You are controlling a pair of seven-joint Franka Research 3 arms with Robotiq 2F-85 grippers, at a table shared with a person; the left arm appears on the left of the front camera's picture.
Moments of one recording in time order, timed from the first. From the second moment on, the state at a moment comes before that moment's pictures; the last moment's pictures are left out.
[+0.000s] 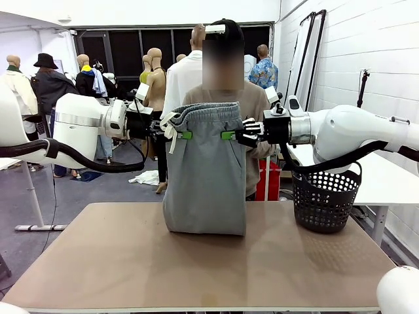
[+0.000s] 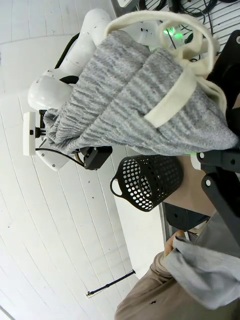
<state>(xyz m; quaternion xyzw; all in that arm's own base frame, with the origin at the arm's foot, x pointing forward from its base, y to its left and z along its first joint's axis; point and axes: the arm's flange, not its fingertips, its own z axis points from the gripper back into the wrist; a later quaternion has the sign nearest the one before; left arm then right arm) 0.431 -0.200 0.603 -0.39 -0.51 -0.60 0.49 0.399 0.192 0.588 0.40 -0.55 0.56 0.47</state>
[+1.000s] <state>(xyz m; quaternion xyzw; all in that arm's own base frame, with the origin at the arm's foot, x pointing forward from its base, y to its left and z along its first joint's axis) 0.431 -0.200 0.603 -0.39 -0.51 -0.60 0.49 0.399 0.192 0.588 0.40 -0.55 0.56 0.47</state>
